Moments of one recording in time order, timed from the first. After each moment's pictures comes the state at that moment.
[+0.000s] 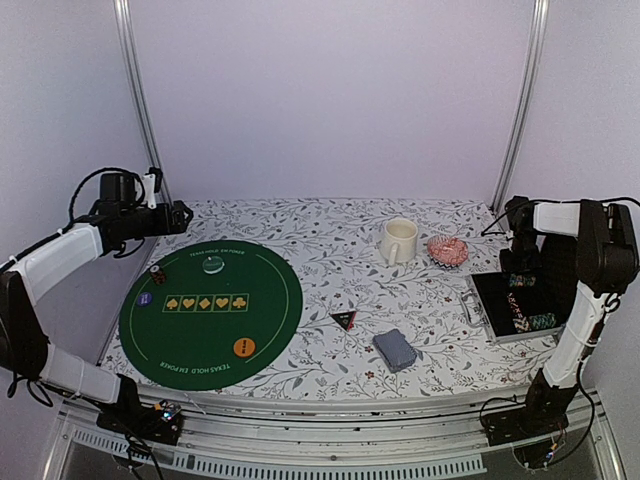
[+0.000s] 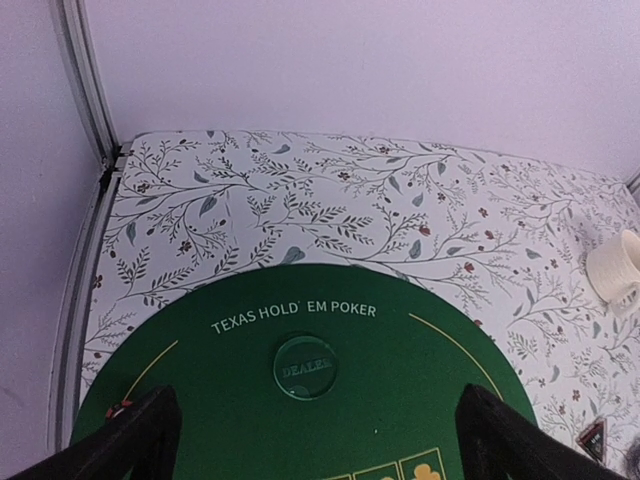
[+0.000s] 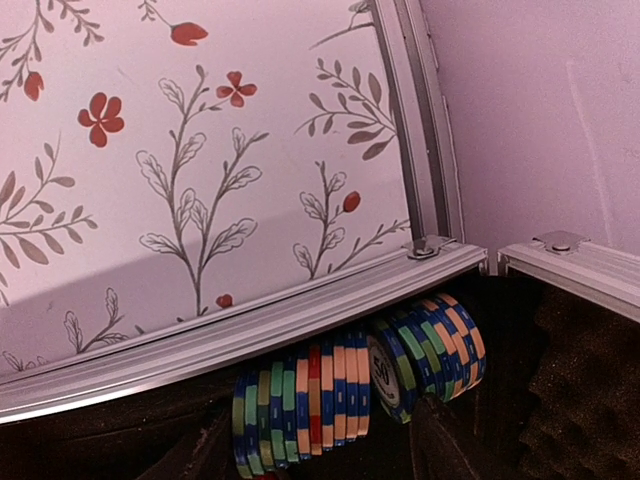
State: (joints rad) left arm -0.03 1.31 0.97 -0.19 0.15 -0.11; right arm -0.09 1.88 1.28 -0.73 0.34 0.01
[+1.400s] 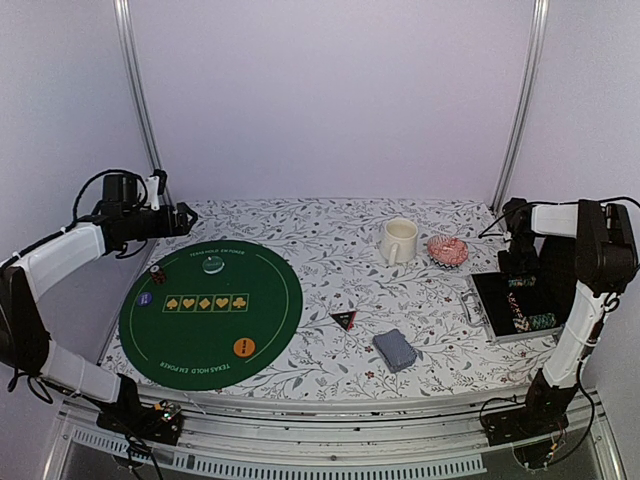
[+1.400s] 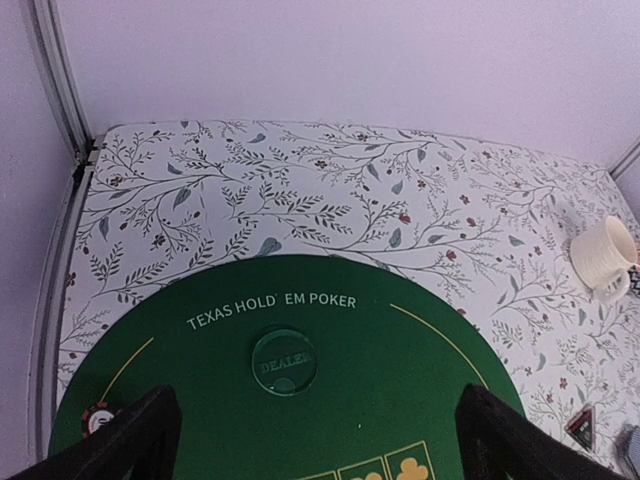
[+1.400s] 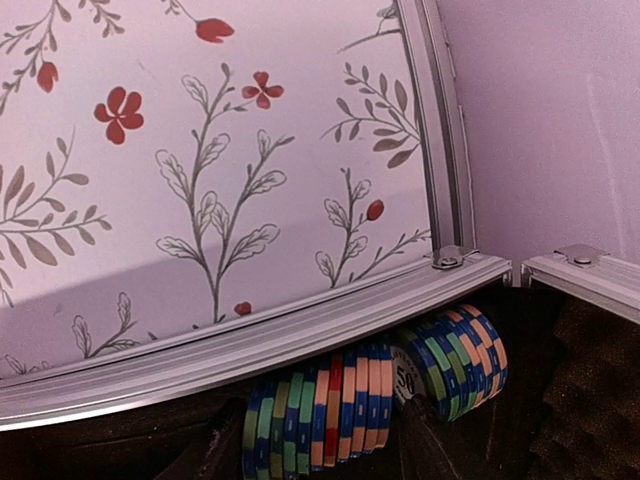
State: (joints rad) left arm -0.03 1.33 0.97 -0.19 0.21 -0.11; right arm -0.07 1.88 1.26 -0.70 0.35 0.00
